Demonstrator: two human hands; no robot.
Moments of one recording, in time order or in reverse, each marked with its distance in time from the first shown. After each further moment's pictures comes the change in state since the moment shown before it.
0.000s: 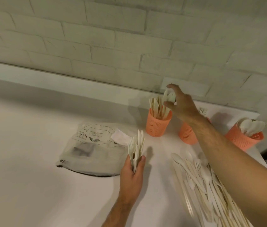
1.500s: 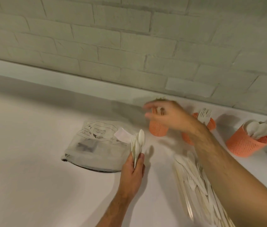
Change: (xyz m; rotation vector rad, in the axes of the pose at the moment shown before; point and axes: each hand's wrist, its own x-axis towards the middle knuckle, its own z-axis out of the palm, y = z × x) left_hand 0.001 0.008 -0.002 -0.065 -0.077 -0.084; right_hand -0.043 -0.056 0.001 0.110 -0.307 -0.258
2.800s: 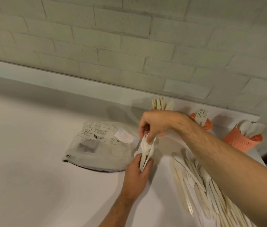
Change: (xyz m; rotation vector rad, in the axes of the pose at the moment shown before) left_hand -0.001 -0.012 -0.004 0.259 -0.070 0.125; right_hand 0.022 -0.038 0.018 -0.407 -0.619 0.100
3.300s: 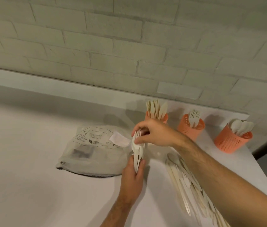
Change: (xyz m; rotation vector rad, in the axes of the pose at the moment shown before) left_hand 0.004 -0.008 0.002 0.001 0.046 0.060; right_hand -0.019 0.010 0.044 0.459 0.350 -0.068
